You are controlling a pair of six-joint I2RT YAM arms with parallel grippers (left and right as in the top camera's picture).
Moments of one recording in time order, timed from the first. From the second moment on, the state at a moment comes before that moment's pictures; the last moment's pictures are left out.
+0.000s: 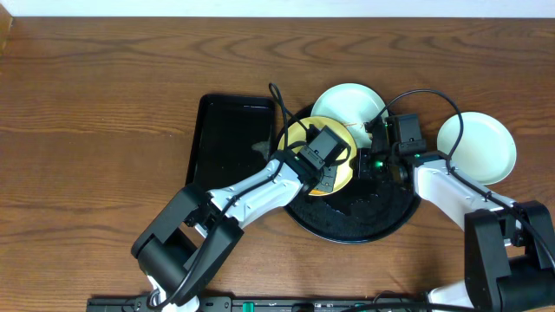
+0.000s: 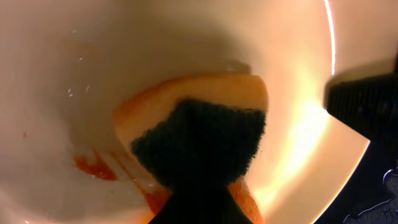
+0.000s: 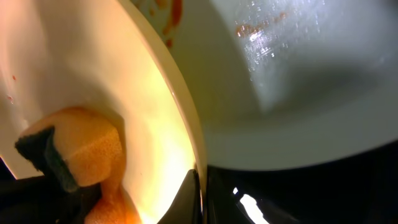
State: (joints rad) left arm -0.79 1.88 1.13 -0.38 -0.04 -0.53; right arm 0.21 1.67 0.79 -0.25 -0.38 0.31
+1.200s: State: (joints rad) left arm -0.44 1.60 1.13 -0.50 -0.08 -0.52; right arm 0.22 1.67 0.81 -0.33 -0.39 0.33
